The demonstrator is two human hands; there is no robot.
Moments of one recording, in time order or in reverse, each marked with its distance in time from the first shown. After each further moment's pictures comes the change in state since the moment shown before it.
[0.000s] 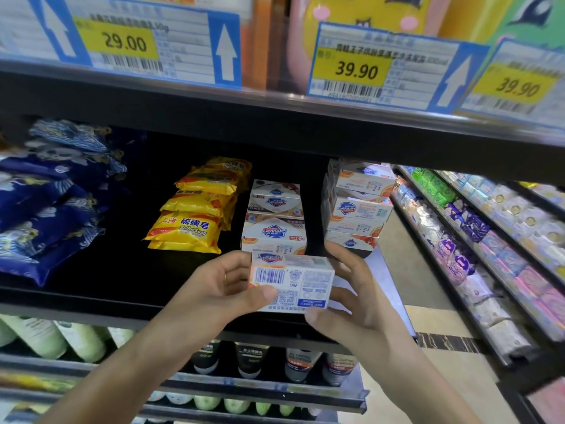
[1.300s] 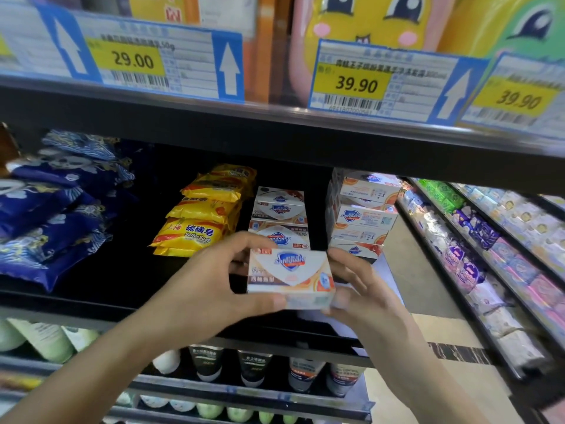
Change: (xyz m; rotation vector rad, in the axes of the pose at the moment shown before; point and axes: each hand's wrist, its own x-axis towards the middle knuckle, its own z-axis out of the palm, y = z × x) left_hand 0.009 0.025 -0.012 0.551 0.107 0.195; right_hand 0.018 -0.001 -0.015 0.337 -0.026 0.049
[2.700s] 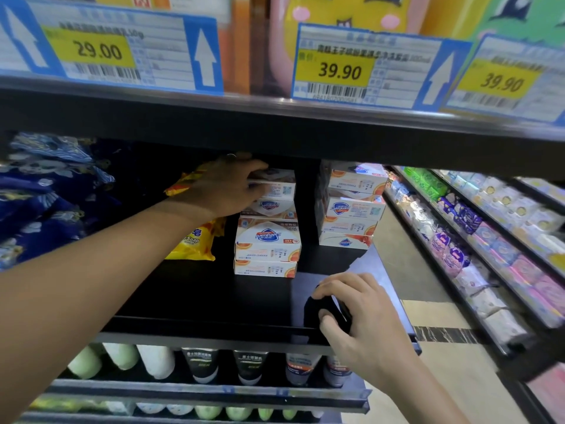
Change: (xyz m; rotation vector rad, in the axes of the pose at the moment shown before) left_hand 0.167 -0.010 -0.031 0.756 0.029 0.087; right_hand -0.003 0.040 -0.020 -1.283 0.159 -0.279
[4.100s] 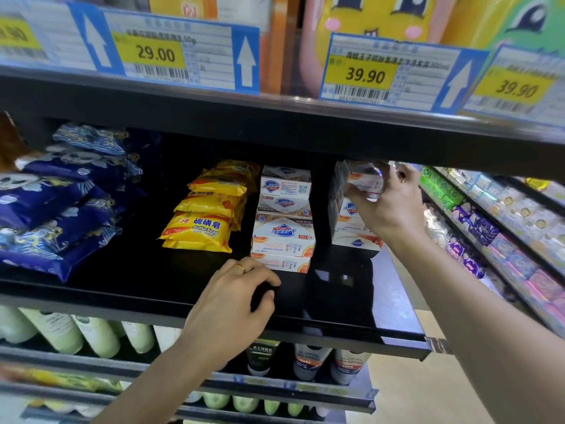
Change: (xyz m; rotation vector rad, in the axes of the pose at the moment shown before) left_hand -0.180 0.031 0.082 -0.252 0.172 -0.053; right_hand 0.153 0.022 -0.051 -0.101 0.365 0.287
